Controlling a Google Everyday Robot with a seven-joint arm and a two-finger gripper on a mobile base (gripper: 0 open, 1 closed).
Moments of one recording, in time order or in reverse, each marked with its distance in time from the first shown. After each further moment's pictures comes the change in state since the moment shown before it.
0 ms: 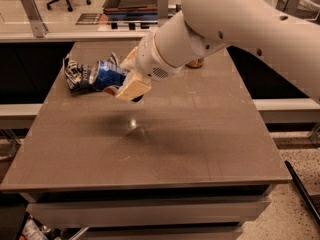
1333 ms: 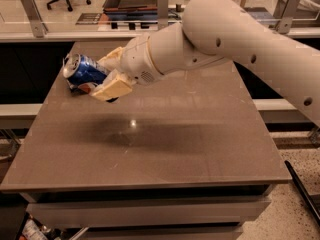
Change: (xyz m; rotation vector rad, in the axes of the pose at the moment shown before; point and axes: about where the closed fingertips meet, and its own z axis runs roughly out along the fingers) arm -0.048 0.009 0.019 -0.049 -0.302 -0.008
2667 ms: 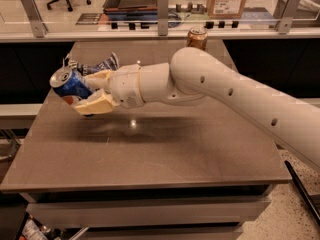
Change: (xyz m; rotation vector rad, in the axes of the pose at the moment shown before) arm 0.008 0.013 0.060 -0.007 -0.286 0.109
